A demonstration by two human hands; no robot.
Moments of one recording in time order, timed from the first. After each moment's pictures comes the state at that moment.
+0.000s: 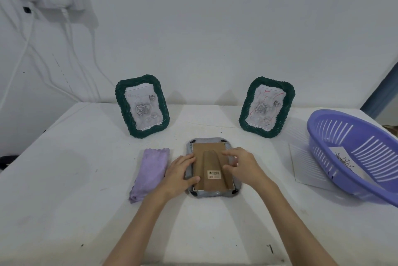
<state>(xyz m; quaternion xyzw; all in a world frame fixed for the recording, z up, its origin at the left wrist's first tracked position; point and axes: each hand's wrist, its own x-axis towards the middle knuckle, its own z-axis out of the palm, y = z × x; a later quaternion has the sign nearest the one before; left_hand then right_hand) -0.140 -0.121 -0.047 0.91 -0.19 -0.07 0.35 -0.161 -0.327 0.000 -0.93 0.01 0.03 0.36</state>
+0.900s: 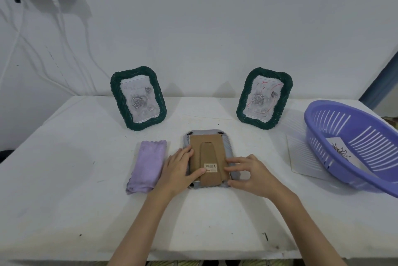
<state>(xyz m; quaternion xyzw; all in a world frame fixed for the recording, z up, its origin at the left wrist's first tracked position) -0.154 -0.133 -0.052 0.95 -0.17 -0.04 0.28 -0.195 -0.364 -0.033 -0.94 -0.12 0.00 0.32</state>
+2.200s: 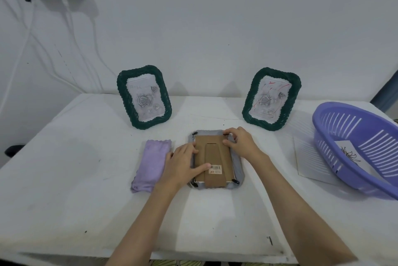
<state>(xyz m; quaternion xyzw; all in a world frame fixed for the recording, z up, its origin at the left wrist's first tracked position) -0.145 -0.137 -0.042 0.95 -0.14 0.01 0.27 -0.097 -0.343 -0.026 -0.94 -0.02 -0.01 0.34</state>
